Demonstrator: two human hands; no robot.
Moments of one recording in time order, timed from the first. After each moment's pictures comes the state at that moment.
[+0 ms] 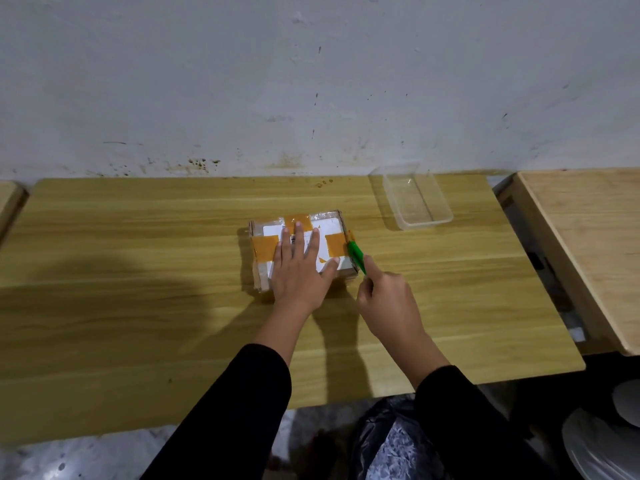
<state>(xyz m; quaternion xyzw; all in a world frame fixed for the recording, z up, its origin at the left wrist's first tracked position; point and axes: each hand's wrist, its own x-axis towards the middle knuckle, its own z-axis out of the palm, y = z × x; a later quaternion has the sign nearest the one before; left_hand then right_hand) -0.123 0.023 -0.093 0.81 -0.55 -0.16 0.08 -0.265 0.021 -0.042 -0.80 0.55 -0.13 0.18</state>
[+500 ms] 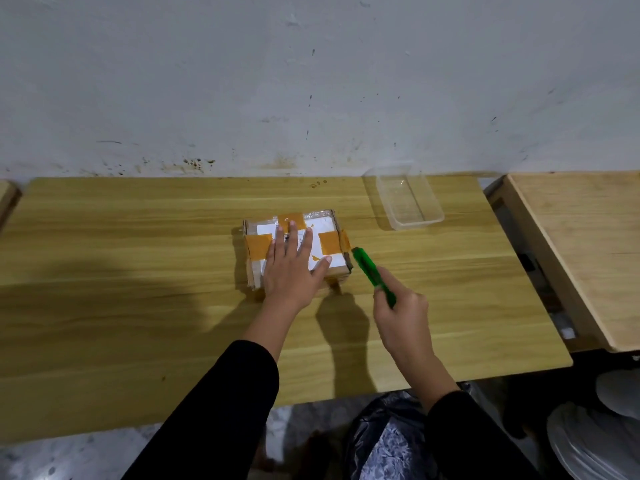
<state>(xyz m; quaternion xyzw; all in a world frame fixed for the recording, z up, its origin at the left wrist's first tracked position) -0.117 0.026 -0.092 0.80 -0.57 -0.17 0.08 -0.294 0.039 -0.049 -0.69 0.59 -0.30 0.31</state>
